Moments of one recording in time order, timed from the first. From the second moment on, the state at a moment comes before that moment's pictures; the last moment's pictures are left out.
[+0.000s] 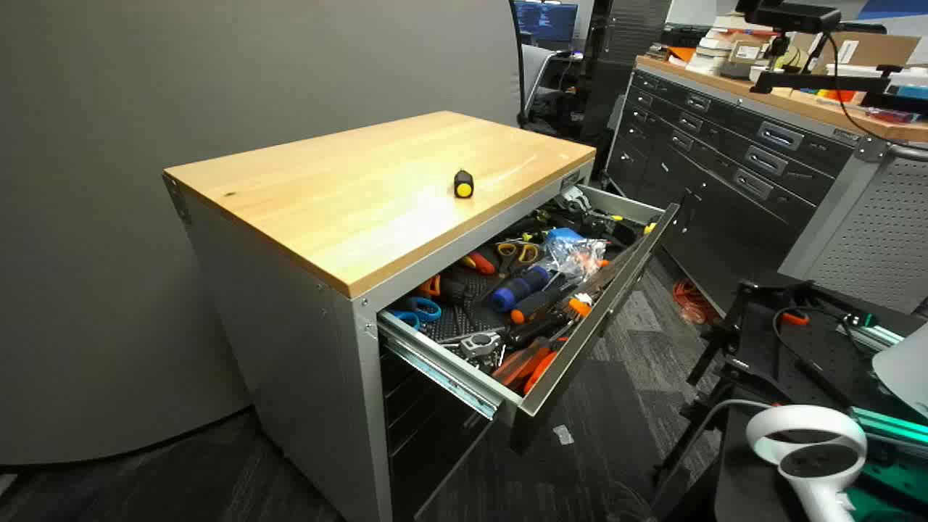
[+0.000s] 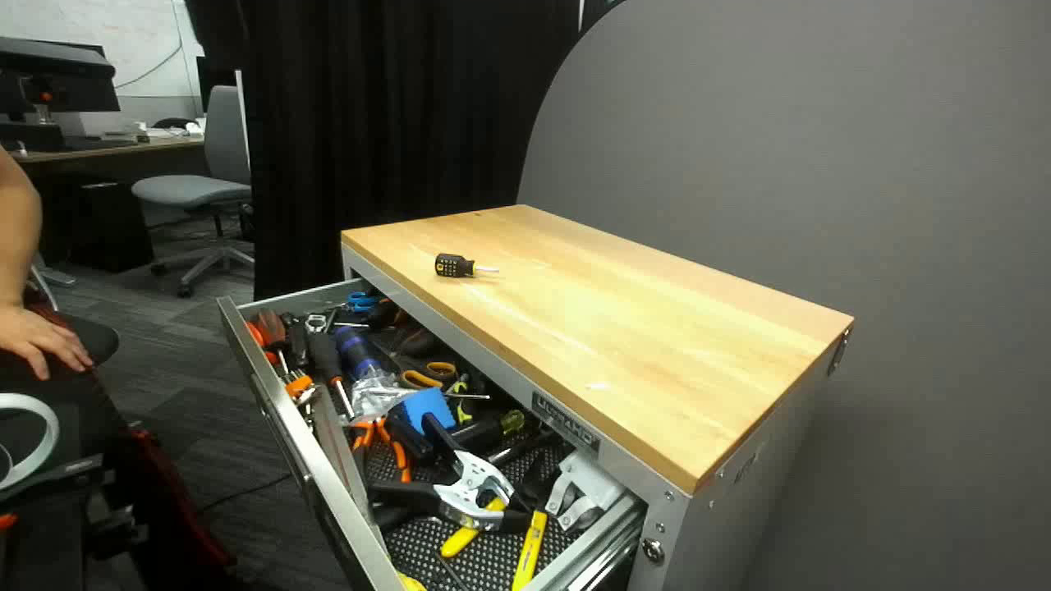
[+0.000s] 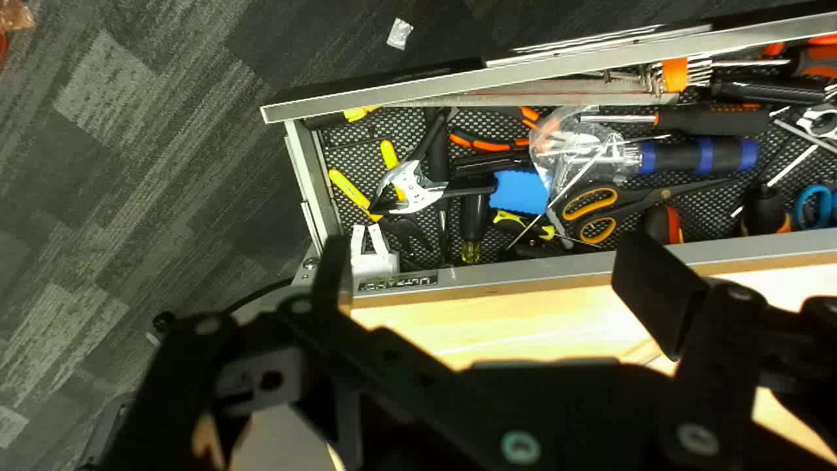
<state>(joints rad) -0.09 -0.70 0.04 -2.47 -0.14 1.88 0.12</state>
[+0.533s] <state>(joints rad) -0.09 -0.70 0.04 -2.46 -0.14 1.88 0.12</state>
